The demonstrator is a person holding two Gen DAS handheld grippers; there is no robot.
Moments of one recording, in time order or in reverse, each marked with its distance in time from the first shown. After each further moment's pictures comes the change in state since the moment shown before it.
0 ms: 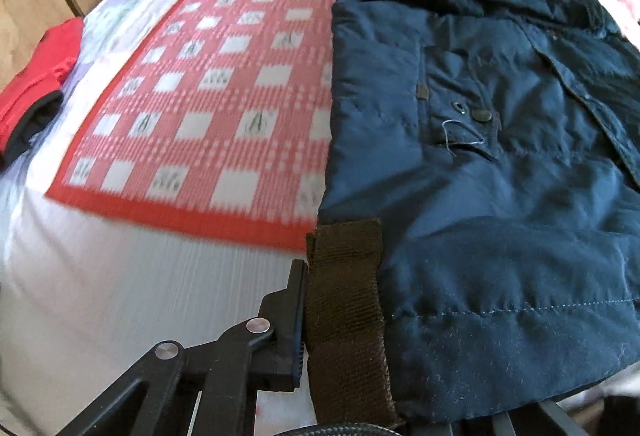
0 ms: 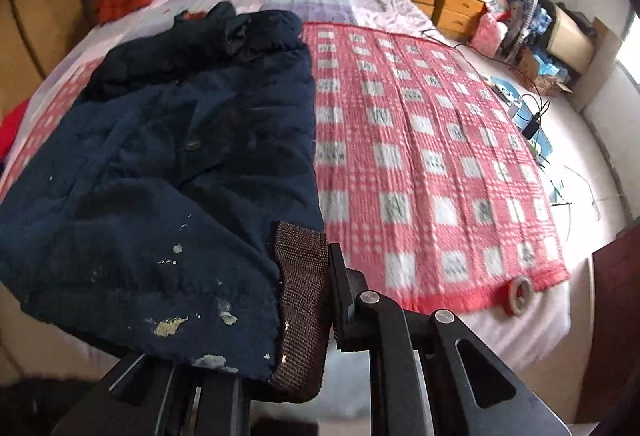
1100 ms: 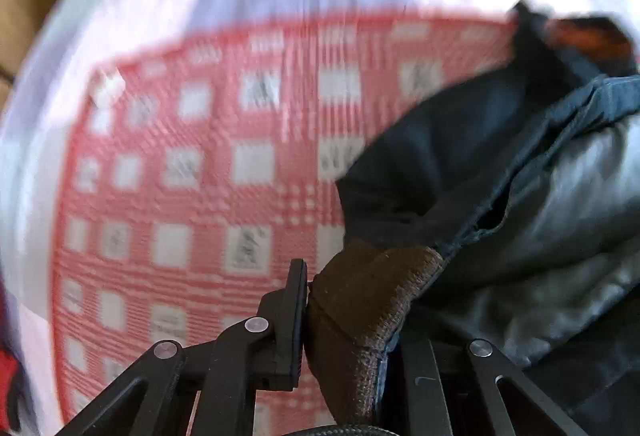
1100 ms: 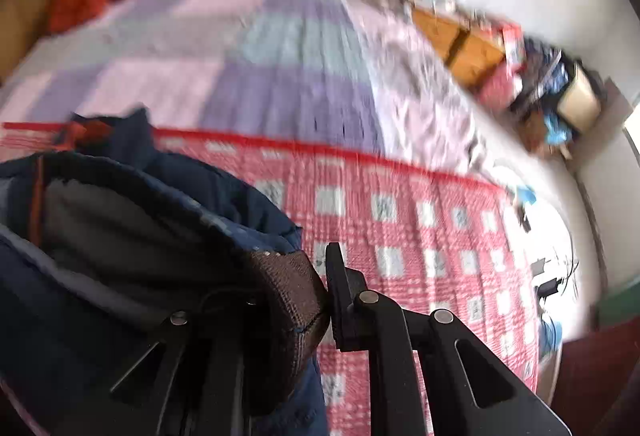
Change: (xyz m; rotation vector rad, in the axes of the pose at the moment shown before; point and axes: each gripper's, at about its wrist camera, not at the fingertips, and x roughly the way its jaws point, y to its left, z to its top) left arm 0.245 -0.042 0.428 0.100 0.212 0.006; right arm 0.234 0.031 0.406 -0.059 0.026 -0.144
